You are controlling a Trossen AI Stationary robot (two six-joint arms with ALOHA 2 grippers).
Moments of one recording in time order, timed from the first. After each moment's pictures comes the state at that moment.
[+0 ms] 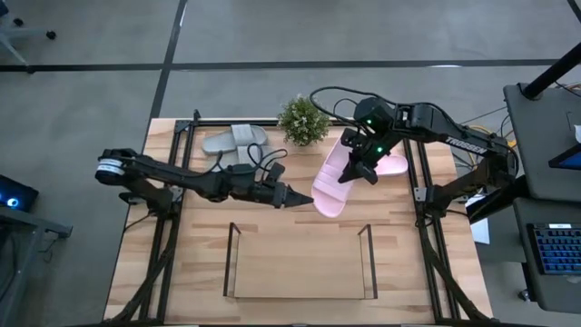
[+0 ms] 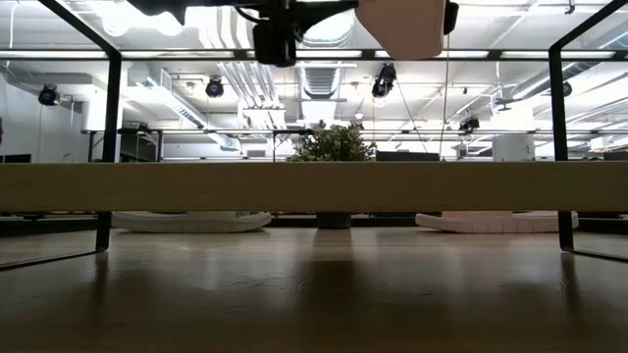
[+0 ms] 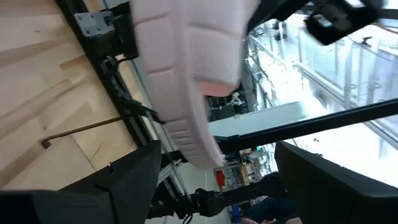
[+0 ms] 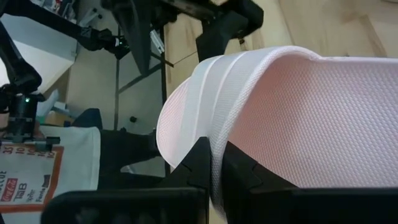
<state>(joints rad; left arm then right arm) -0.07 1.48 0.95 0.54 0.07 -1.28 -0.27 1.38 1.56 -1.06 -0.66 0.29</state>
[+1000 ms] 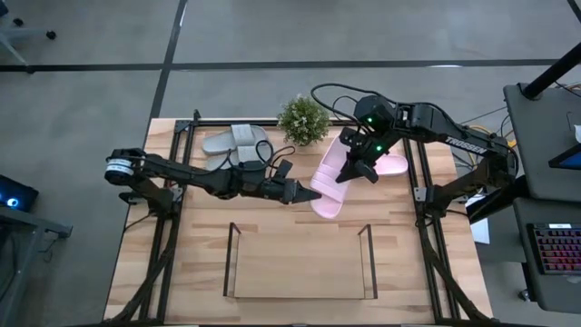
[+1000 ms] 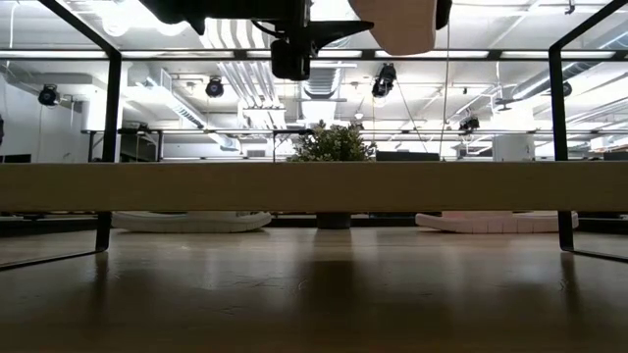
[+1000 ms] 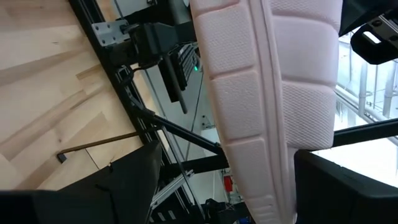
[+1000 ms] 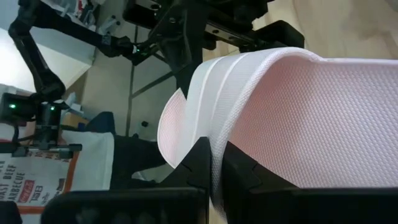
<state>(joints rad) -0.03 1.55 1.01 0.53 0.08 -1.28 -0.27 1.38 1.56 -0.99 -0.71 0.30</state>
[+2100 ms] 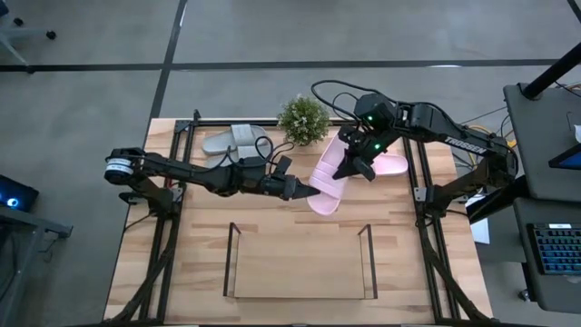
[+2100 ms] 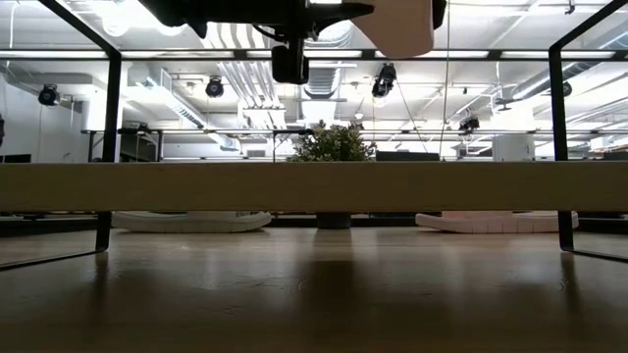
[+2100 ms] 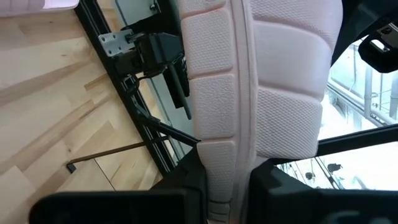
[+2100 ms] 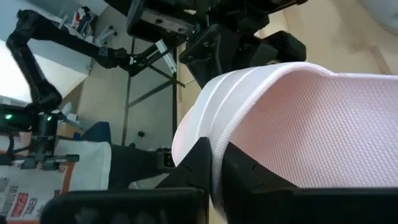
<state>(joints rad) 0.00 1.55 1.01 0.51 0.09 -1.25 -0.27 1.38 1.56 -0.93 -0.69 0.34</state>
